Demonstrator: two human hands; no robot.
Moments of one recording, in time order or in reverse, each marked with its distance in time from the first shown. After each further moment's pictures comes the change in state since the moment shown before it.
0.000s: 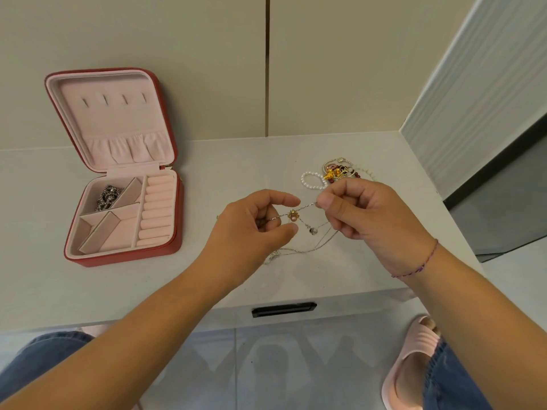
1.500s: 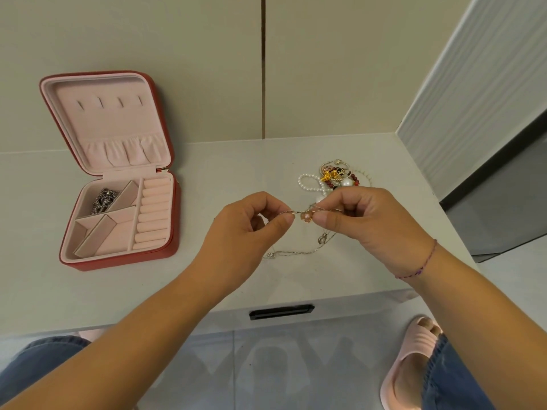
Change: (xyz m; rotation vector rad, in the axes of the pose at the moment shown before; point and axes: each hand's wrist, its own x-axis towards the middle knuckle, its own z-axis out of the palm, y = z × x) left_hand -0.002 0.006 0.001 0.031 0.048 -0.018; right_hand 0.002 0.008 -0.008 -0.105 -0.068 -0.073
